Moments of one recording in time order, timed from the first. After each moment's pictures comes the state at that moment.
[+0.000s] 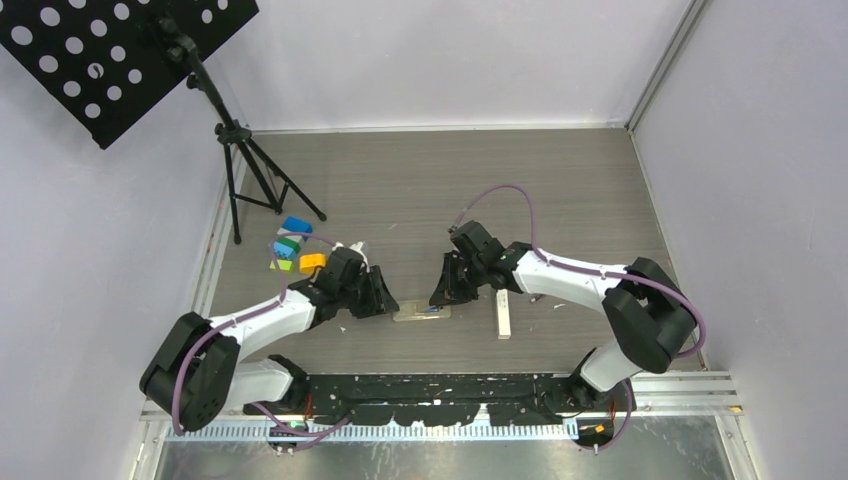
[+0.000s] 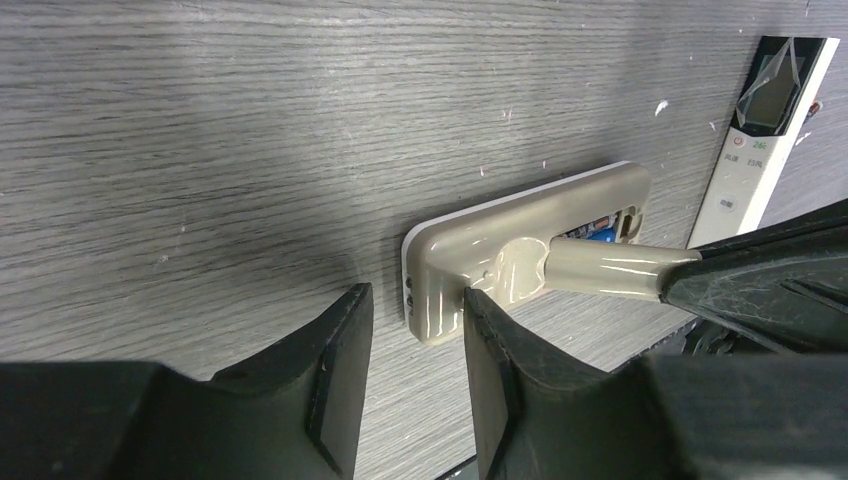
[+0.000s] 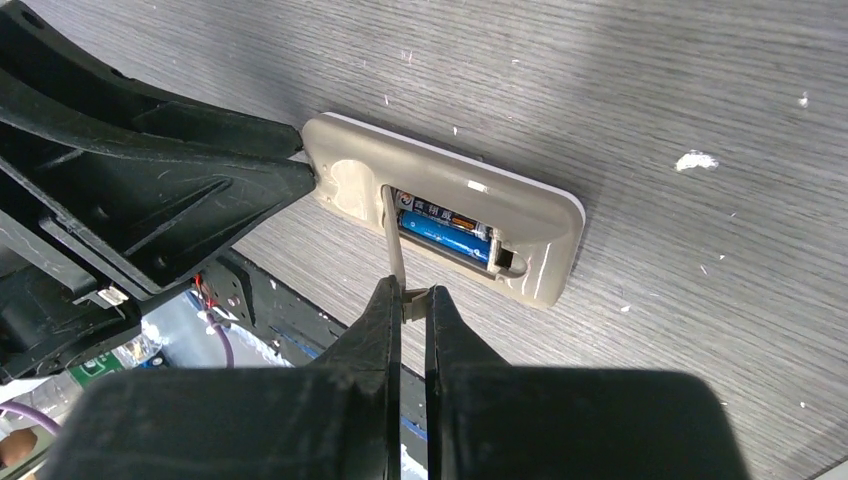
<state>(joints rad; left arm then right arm) -0.57 1.22 0.45 -0.11 0.21 -0.80 0.79 1.54 0.87 -0.28 -0.28 0.85</state>
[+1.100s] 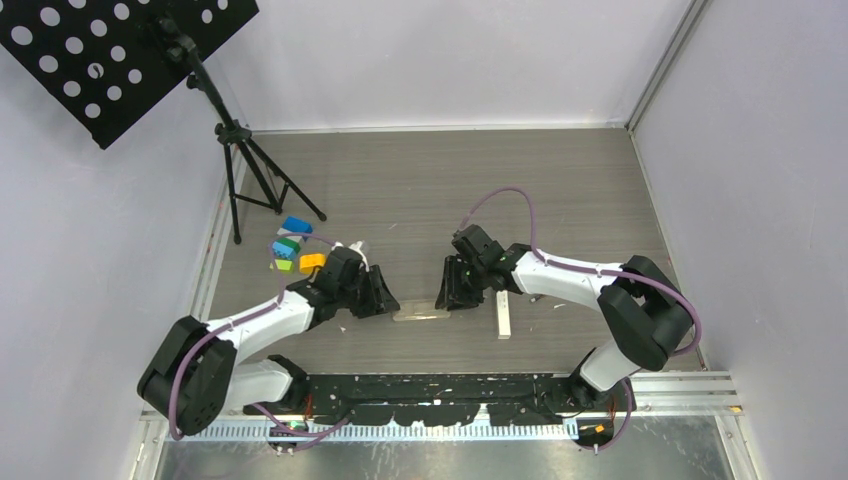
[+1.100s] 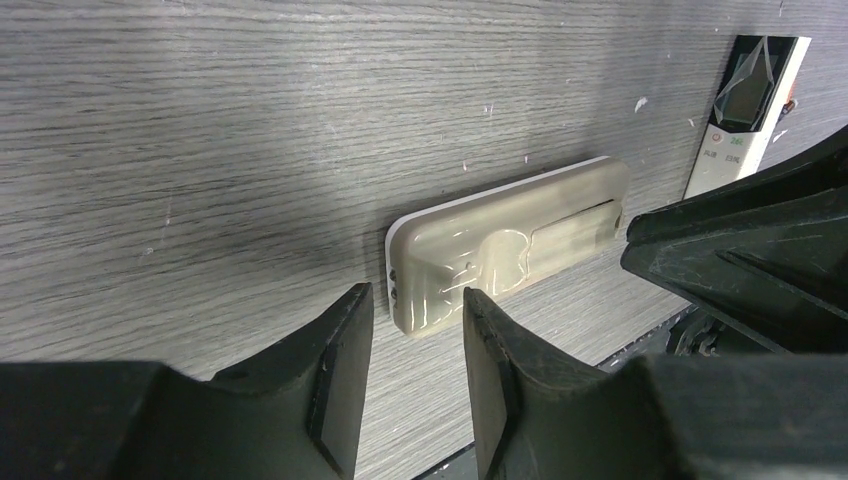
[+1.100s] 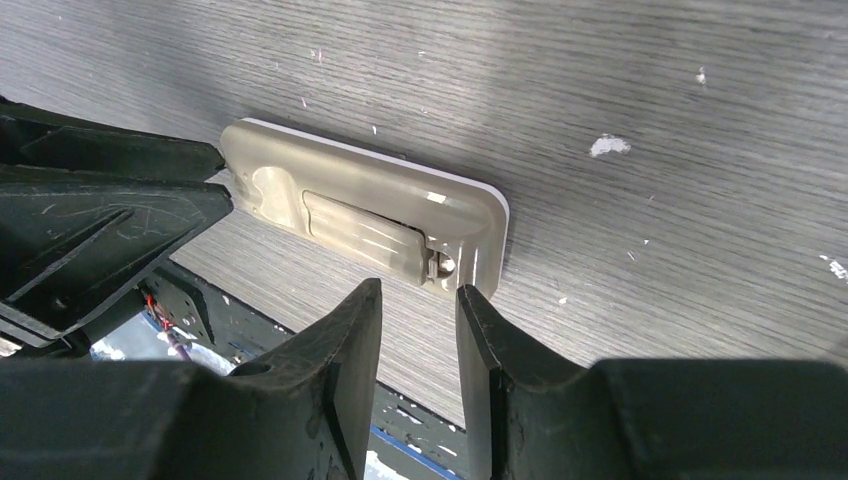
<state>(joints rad) -0.57 1.20 0.45 -0.11 0.23 -0.81 0.78 1.56 0.85 -0.32 -0.23 0.84</state>
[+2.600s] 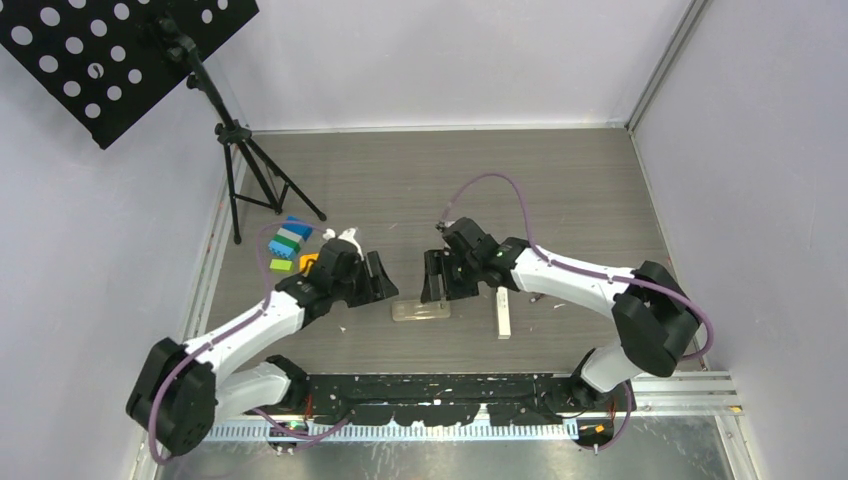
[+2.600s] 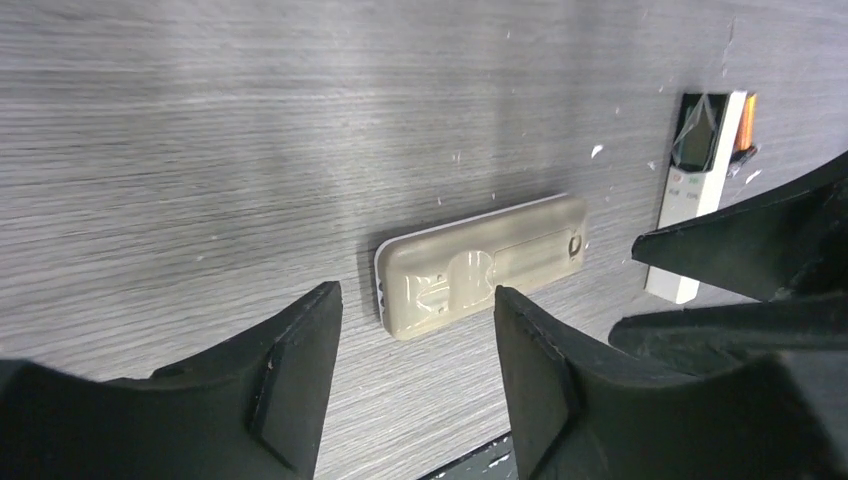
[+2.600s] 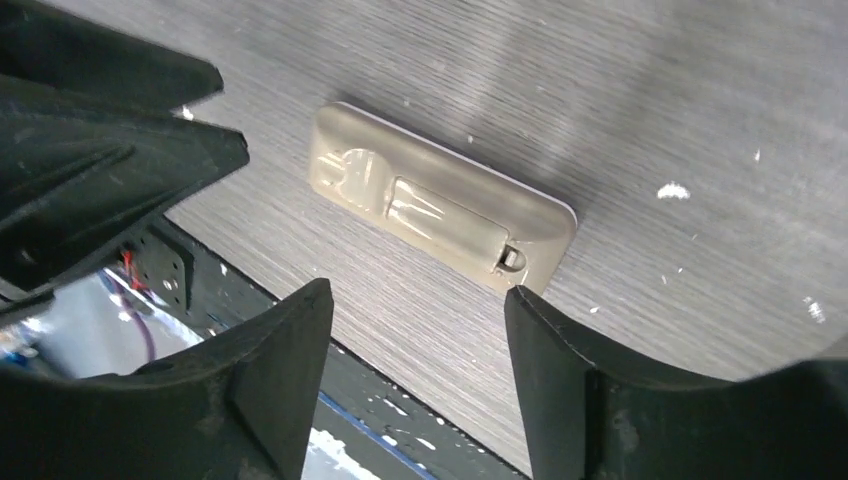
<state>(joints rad) -0.57 1.12 0.52 -0.21 0.14 -0.77 0.84 1.53 0.94 -0.37 -0.18 0.72</state>
